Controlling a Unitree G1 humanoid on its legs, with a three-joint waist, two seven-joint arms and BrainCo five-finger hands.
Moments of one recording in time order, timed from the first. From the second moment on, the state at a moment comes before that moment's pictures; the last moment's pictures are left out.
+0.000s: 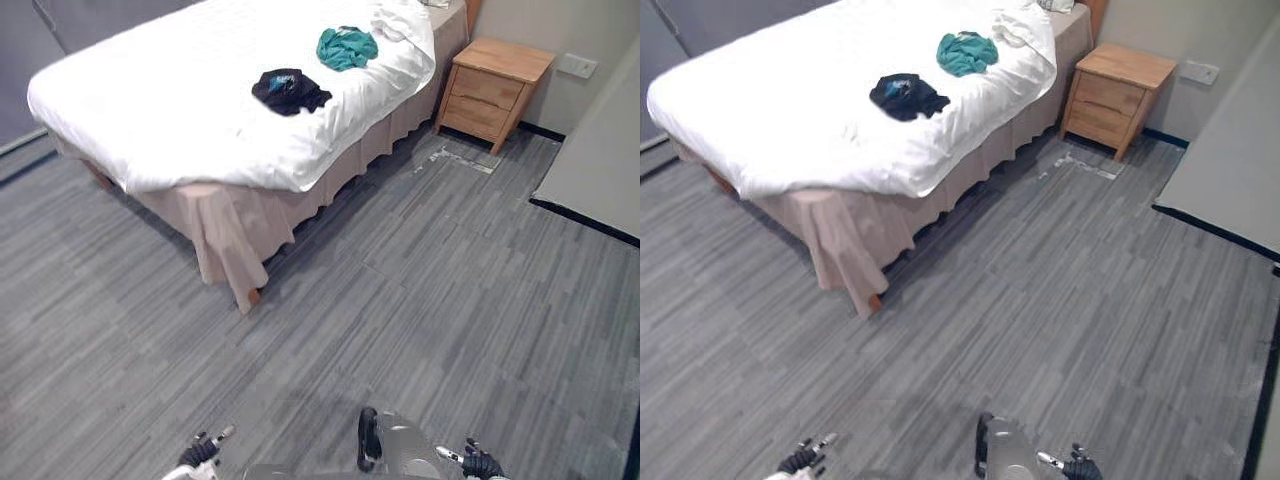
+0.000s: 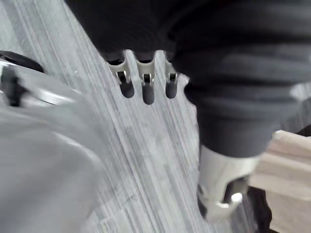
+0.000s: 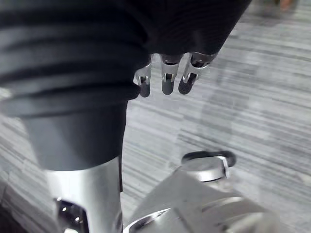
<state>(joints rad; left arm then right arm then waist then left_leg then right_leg) 0.22 0.06 0.39 1.00 -0.21 -0.03 -0.14 0.10 -0.14 -0.42 0.88 -0.05 0.00 0.14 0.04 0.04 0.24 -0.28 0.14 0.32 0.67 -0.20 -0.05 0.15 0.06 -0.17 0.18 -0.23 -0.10</state>
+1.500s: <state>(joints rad) 0.11 0.05 0.27 0.88 -0.18 -0.06 -0.16 0.10 -0.08 -0.34 0.97 -0.12 0.02 0.08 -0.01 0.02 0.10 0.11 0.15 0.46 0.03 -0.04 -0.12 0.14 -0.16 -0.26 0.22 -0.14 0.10</state>
